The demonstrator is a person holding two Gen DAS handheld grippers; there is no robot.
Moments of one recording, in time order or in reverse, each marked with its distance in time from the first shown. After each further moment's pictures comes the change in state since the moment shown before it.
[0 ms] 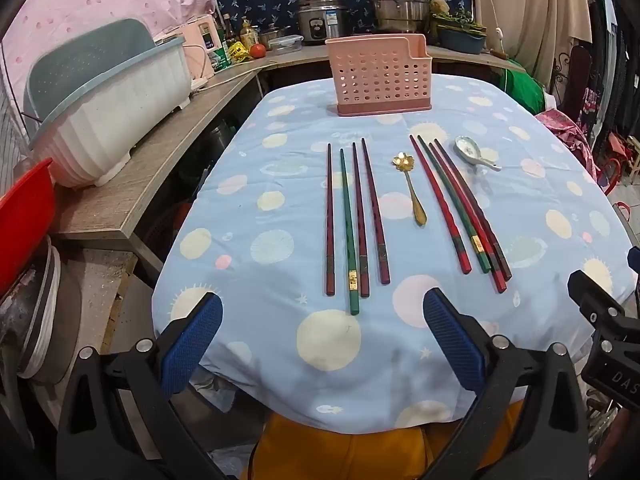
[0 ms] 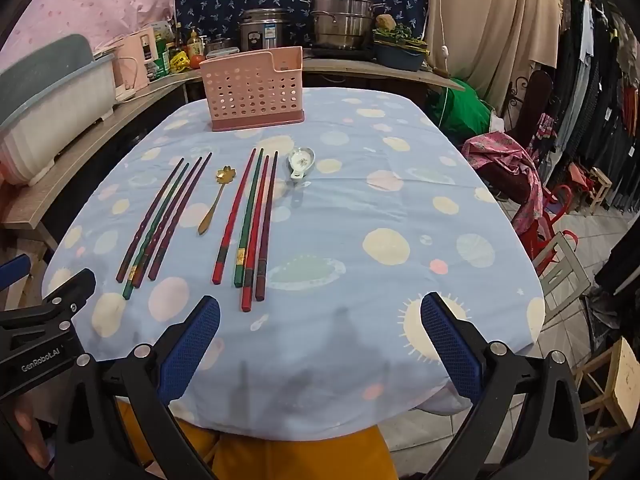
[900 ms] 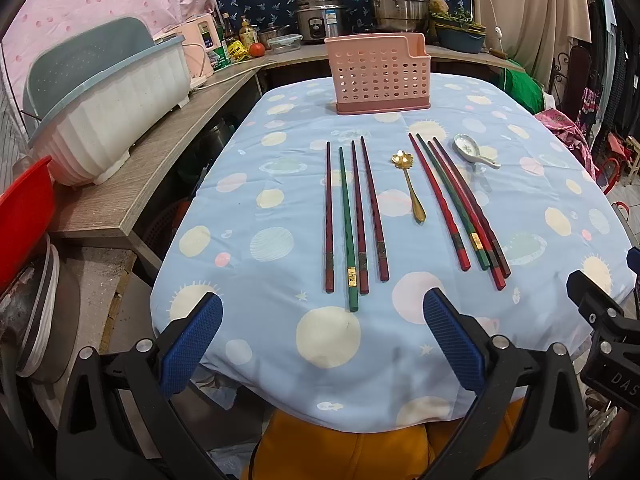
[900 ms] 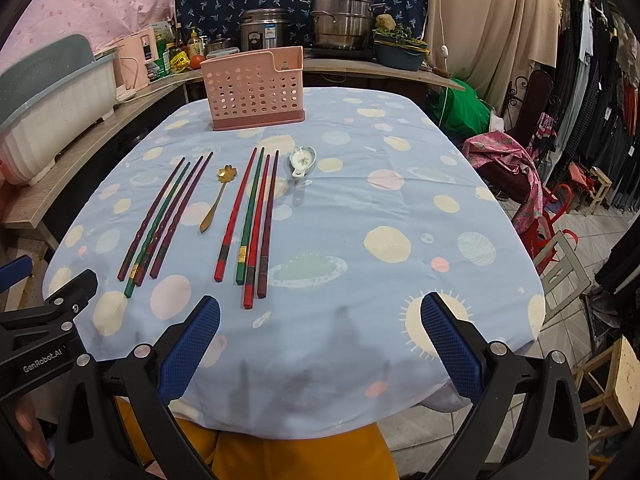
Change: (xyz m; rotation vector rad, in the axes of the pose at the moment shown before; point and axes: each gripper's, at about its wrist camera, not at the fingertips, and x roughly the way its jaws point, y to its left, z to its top) left arm 0.001 -0.001 -0.002 -0.001 0.003 -0.008; right arm -0.001 0.001 -0.002 0.004 0.003 0.006
